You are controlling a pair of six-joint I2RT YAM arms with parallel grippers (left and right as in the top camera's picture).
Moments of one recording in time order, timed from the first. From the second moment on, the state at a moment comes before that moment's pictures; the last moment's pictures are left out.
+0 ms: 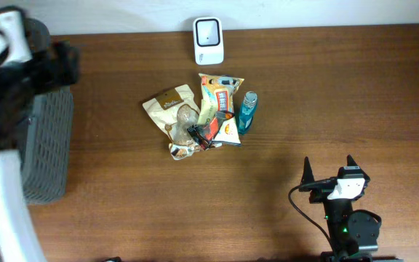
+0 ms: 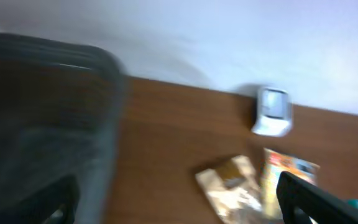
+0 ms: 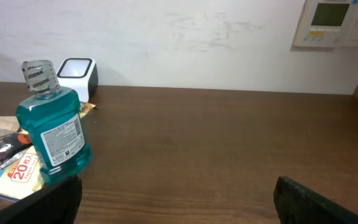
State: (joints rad) left arm 0.28 1.43 1.90 -1.06 0.22 -0.03; right arm 0.01 0.01 0.01 -0.08 0.01 -0.03
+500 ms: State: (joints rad) left arm 0.47 1.66 1.87 -1.10 -0.39 0.02; right arm 0.01 0.01 0.01 -0.08 0.01 -0.03
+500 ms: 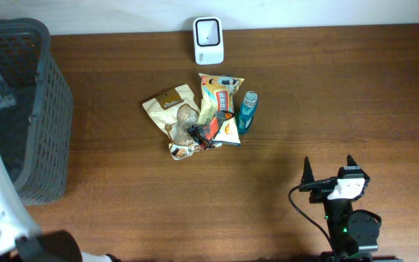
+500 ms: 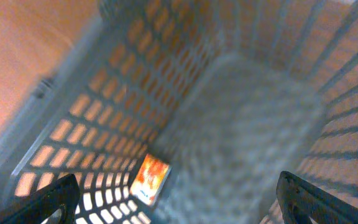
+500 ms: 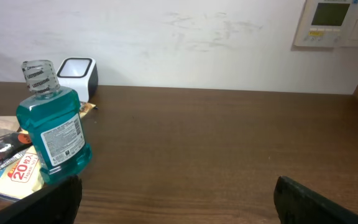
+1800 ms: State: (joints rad) left arm 0.76 1.91 1.44 -0.91 -0.24 0.34; right arm 0.01 0.01 0.01 -0.08 0.01 -0.03
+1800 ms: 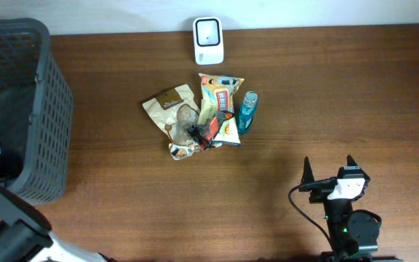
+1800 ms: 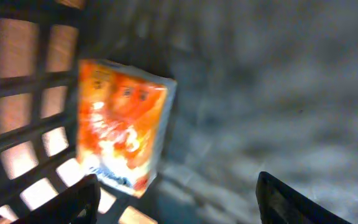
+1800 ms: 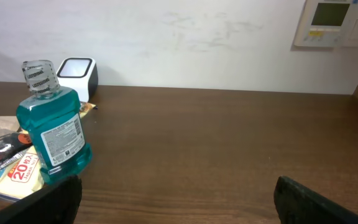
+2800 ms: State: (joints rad) left arm 0.76 2.03 1.45 -0.81 -0.43 0.42; right arm 0.01 0.01 0.01 -0.08 0.01 -0.03
